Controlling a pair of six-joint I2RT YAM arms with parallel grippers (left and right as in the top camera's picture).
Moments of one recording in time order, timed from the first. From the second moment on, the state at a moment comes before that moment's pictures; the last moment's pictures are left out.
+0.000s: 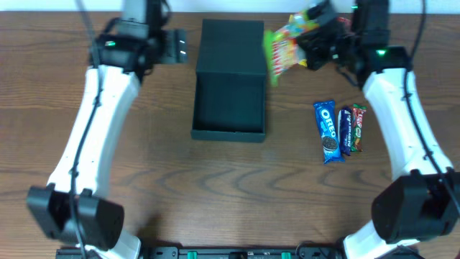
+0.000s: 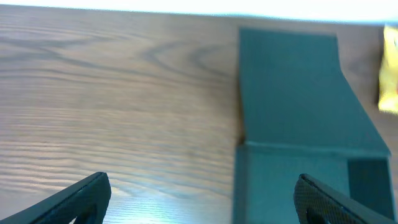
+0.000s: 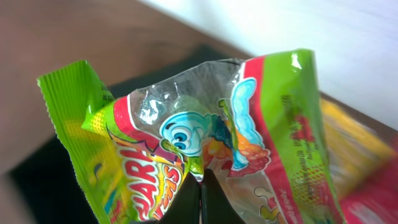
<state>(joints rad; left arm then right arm) -0.17 1.73 1.77 -0.89 -0.09 -0.19 0.11 1.78 1.61 -0.60 -0.56 -0.33</state>
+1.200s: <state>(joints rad) -0.03 1.63 1.77 -0.90 -0.08 -0.06 0.57 1.88 1.61 -0.70 -0.20 -0.78</state>
